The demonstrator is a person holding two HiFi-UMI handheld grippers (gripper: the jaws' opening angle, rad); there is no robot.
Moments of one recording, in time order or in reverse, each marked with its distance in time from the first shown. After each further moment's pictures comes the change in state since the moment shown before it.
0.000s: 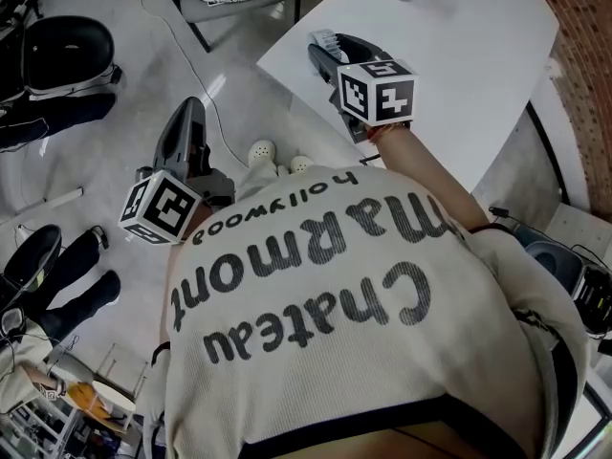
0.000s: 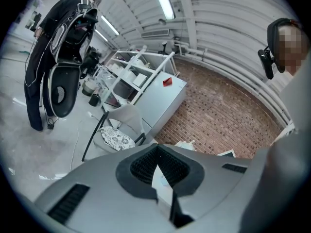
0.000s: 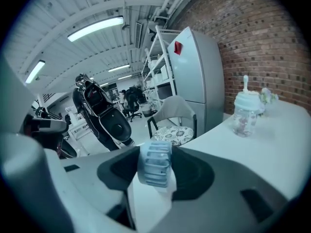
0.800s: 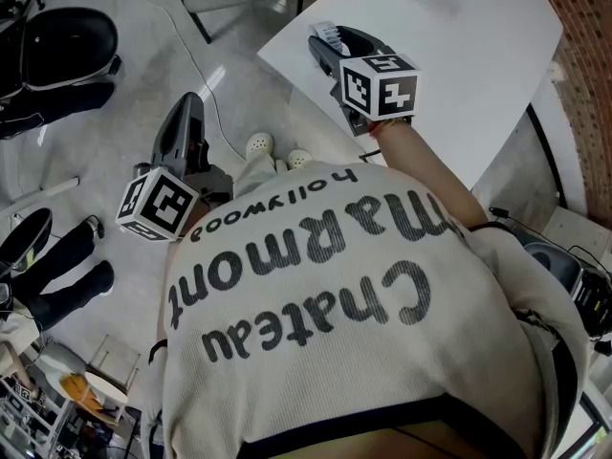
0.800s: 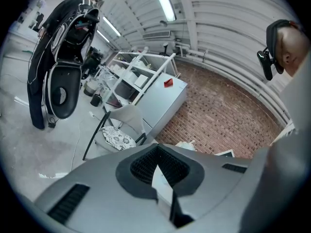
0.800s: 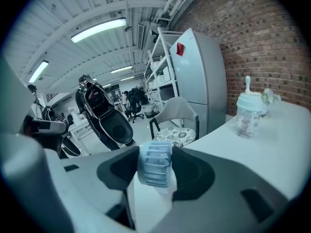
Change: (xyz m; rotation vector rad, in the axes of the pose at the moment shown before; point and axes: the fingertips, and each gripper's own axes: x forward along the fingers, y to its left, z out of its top) left arm -0.019 -0.008 -0.010 -0.001 -0.022 0.007; right arm -0.012 0.005 -0.003 -0.018 -0.029 0.027
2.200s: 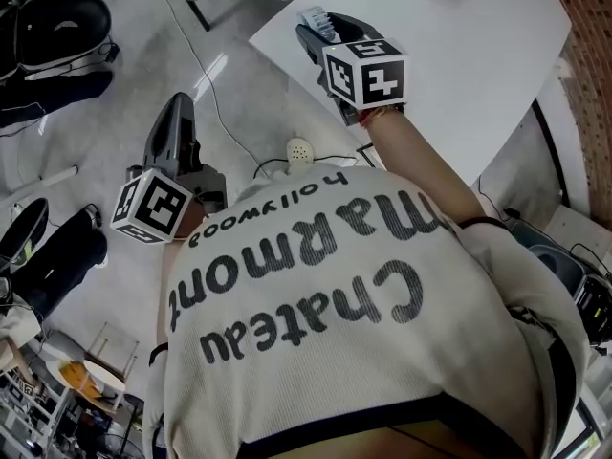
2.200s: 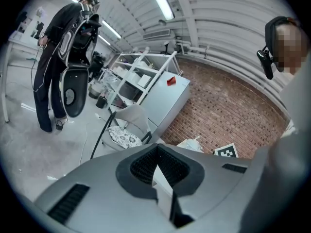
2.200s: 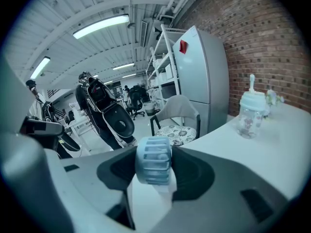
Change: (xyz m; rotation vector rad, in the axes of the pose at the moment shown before) left arm -0.007 0.009 -0.021 0.026 0.009 0.073; right arm 0.014 0.003 -0.012 -0.034 0.030 0.009
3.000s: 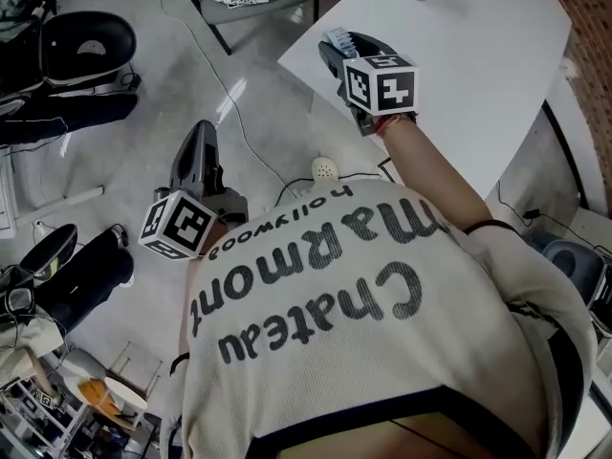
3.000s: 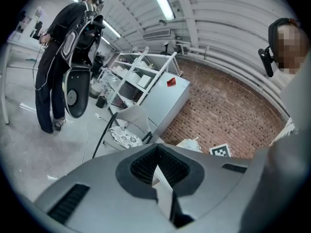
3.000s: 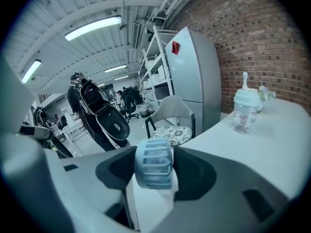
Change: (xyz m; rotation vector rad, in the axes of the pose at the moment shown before) left arm -0.028 0.014 0.015 -0.001 0.012 -0.014; right arm 0.003 0.000 0.004 0.070 -0.019 -0.070
